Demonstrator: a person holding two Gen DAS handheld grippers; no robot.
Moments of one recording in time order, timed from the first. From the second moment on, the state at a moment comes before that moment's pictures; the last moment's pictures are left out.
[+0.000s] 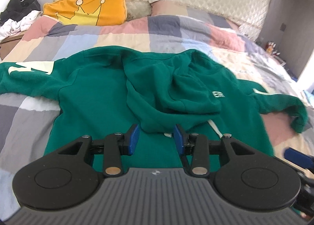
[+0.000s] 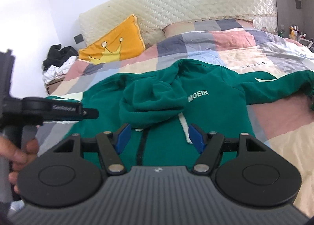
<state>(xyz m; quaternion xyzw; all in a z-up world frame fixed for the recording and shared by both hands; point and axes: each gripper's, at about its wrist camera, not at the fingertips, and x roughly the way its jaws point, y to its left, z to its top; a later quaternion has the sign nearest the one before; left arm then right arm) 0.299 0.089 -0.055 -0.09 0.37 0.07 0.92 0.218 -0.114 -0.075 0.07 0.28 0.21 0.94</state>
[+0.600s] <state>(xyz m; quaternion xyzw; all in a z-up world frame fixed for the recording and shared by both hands) 0.506 0.173 -0.126 -0.18 0.32 0.14 0.92 0.279 -0.120 -0.128 0.07 0.32 0.18 0.93</state>
